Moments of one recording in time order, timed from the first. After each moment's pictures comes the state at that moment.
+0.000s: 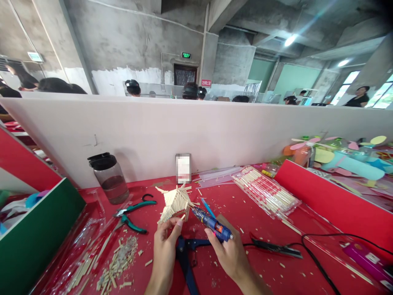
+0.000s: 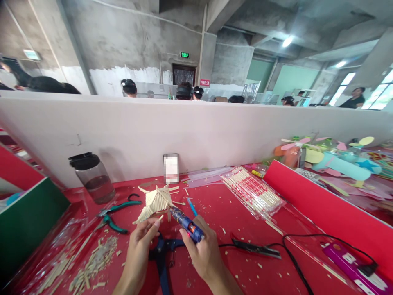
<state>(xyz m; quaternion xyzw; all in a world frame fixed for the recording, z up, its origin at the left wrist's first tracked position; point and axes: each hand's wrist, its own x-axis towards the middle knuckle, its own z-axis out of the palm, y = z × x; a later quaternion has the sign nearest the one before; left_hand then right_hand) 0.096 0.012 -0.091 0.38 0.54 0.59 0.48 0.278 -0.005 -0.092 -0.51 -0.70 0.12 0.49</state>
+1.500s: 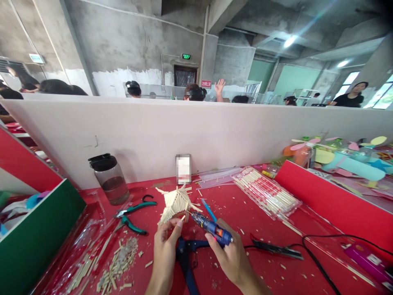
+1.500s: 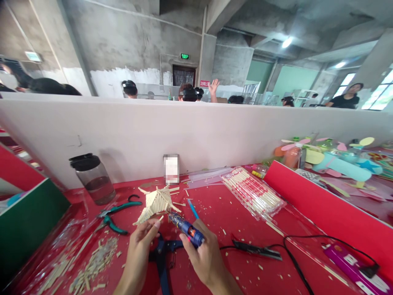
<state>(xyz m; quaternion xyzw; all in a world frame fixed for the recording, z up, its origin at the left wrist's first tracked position) 0.097 0.011 -0.084 0.38 0.54 0.58 0.47 0.279 -0.011 -0.087 -0.50 -0.71 0.12 0.47</state>
